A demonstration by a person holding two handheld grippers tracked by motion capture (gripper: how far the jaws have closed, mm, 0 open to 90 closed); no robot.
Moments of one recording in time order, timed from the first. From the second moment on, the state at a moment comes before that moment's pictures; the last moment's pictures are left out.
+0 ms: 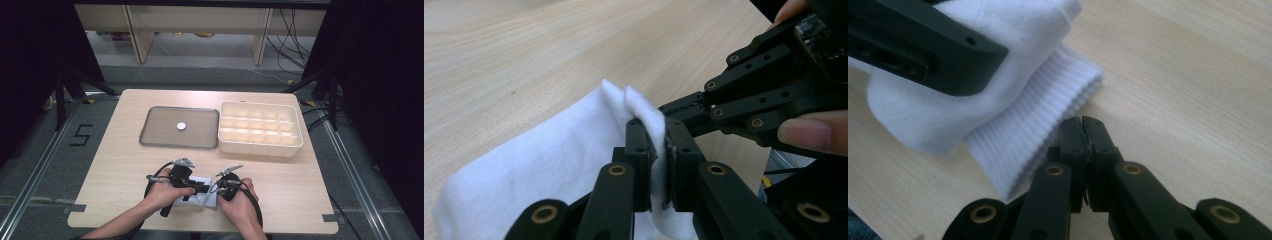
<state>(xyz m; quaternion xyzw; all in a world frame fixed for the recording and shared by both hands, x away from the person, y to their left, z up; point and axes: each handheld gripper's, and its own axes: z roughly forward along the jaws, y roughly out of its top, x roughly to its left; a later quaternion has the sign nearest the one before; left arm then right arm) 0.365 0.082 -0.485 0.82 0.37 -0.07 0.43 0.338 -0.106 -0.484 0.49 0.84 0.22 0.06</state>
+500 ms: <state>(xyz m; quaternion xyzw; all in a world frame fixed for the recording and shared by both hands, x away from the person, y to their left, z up) 0.365 0.079 -0.490 0.82 0.37 -0.07 0.43 0.337 -0.103 -0.486 0.49 0.84 0.22 0.06</state>
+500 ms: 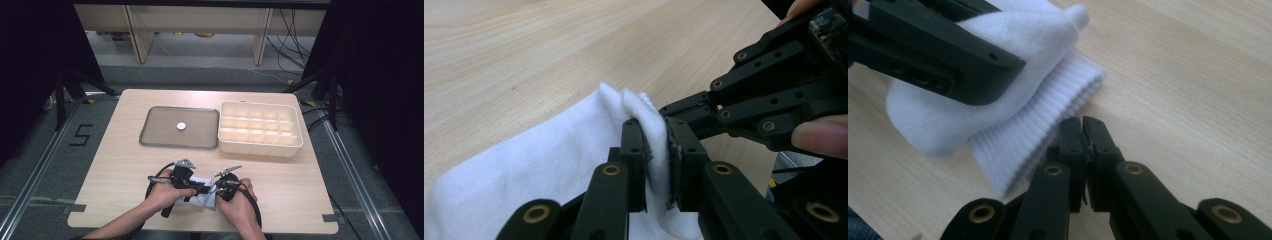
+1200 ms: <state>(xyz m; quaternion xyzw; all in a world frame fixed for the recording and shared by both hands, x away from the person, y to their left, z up) 0.363 0.074 -0.486 0.82 0.36 -0.06 0.45 0.335 -0.106 -0.476 0.49 0.83 0.24 0.07</state>
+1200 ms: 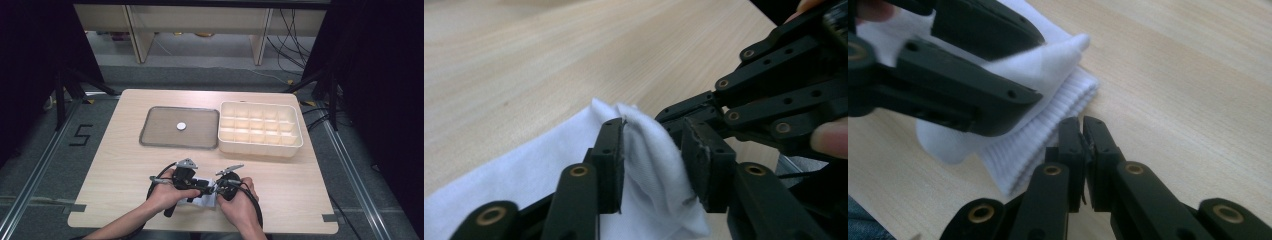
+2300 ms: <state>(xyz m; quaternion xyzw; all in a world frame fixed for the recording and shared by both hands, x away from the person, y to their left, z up) 0.370 0.130 -0.497 0.82 0.39 -0.05 0.41 0.337 -0.093 -0.477 0.47 0.83 0.28 0.08</state>
